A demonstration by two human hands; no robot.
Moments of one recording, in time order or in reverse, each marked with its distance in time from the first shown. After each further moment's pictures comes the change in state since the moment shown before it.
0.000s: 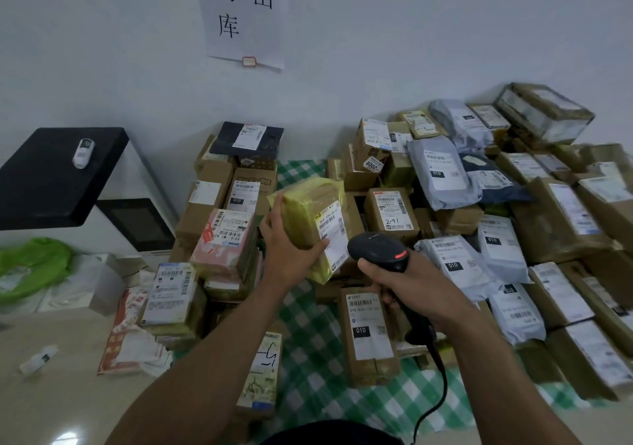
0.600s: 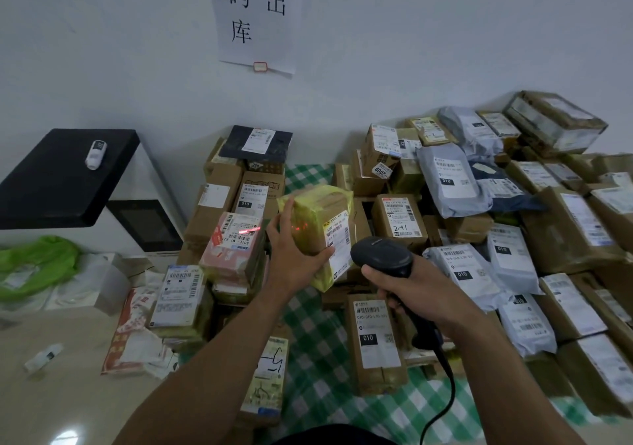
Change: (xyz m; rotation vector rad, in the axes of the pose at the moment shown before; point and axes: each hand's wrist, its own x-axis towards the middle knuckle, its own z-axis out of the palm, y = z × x) left_hand 0.002 0.000 -0.008 0.033 -0.043 0.008; right_hand 0.009 -0.004 0.004 -0.015 -0.040 0.013
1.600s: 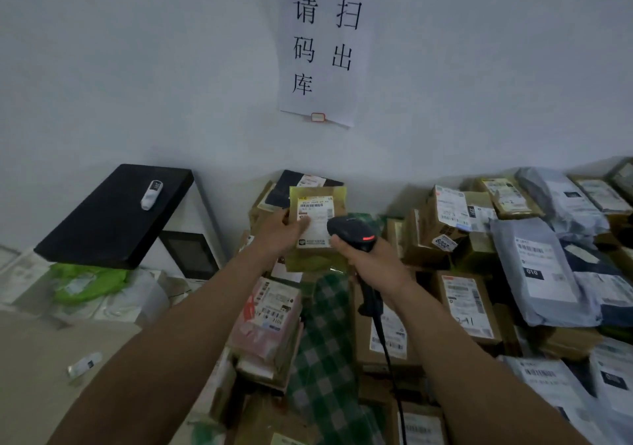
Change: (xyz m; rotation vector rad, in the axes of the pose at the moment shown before) left_hand 0.191 0.019 -0.100 0.065 -0.033 -0.355; right_hand 0.211 -0.101 0.066 0.176 -0.055 -0.141
